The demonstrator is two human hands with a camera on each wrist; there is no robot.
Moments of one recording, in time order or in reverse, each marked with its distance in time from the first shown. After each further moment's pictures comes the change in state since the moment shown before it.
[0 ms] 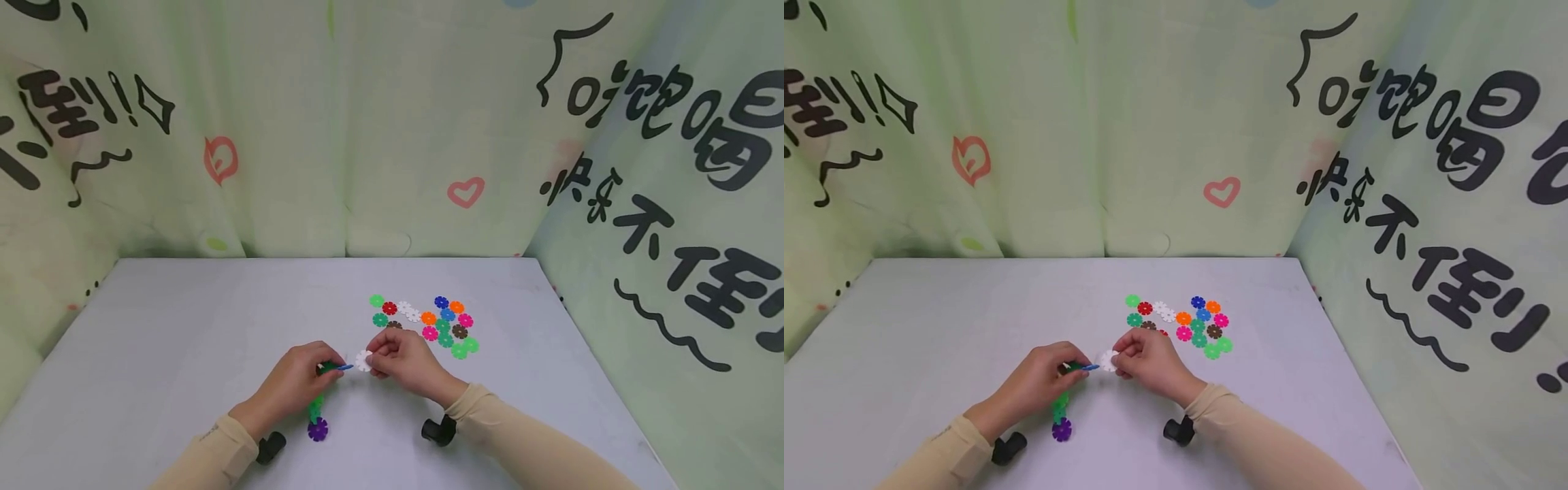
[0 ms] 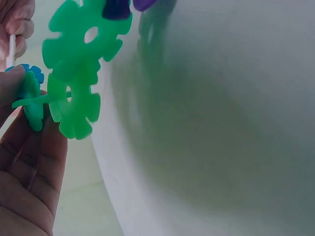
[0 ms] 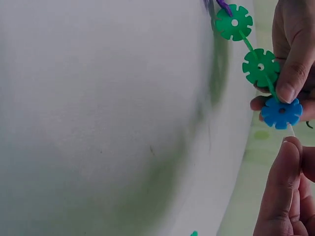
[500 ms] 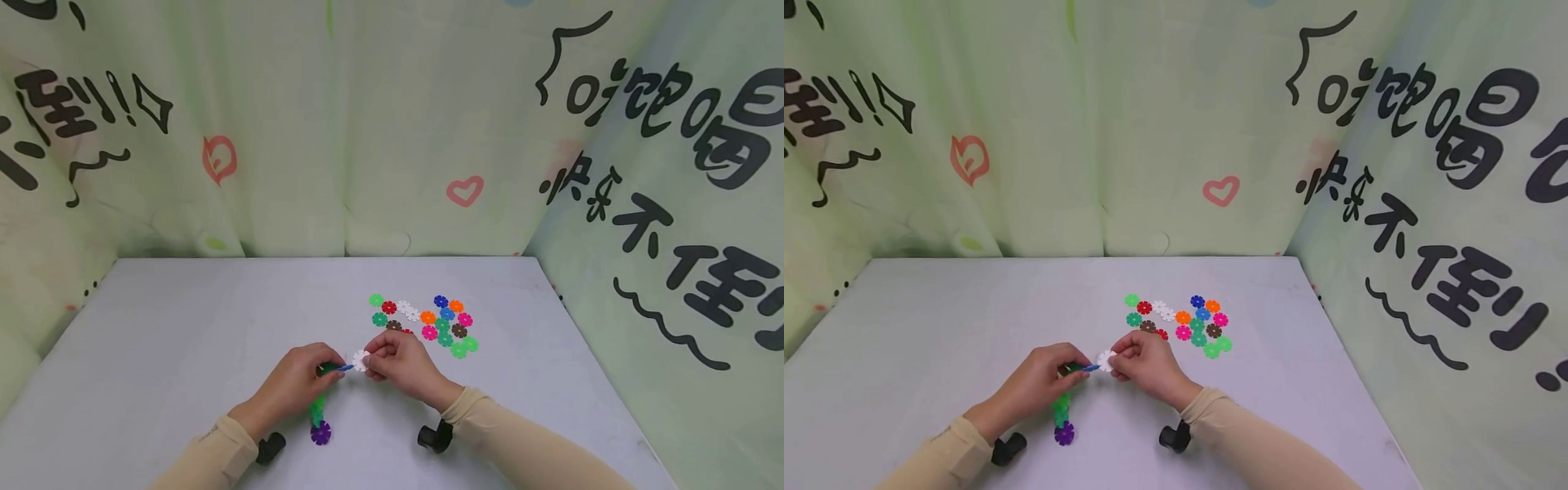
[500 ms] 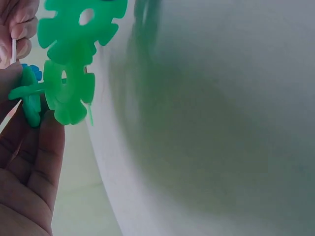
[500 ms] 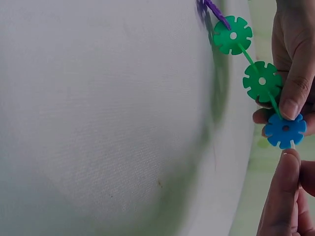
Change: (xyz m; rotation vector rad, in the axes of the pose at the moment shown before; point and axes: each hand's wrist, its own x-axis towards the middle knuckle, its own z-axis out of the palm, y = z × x) left_hand 0.000 0.001 0.001 -0.007 -0.028 -0.024; right_hand -0.002 0.003 0.007 0.095 0.024 0.054
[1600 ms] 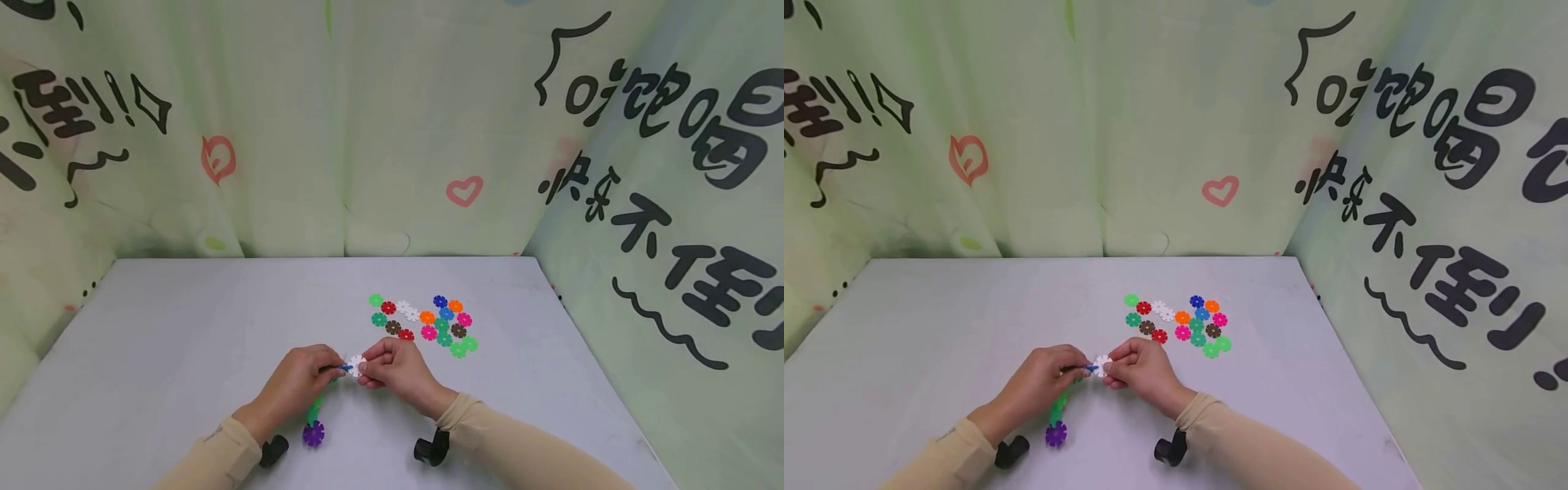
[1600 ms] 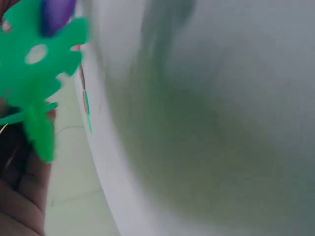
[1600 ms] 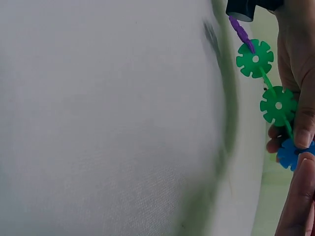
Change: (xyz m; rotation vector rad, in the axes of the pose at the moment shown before) left_hand 0.001 -0.001 0.005 0.046 0.084 0.119; right_hand -0.006 0.003 0.008 0.230 -0.005 0.054
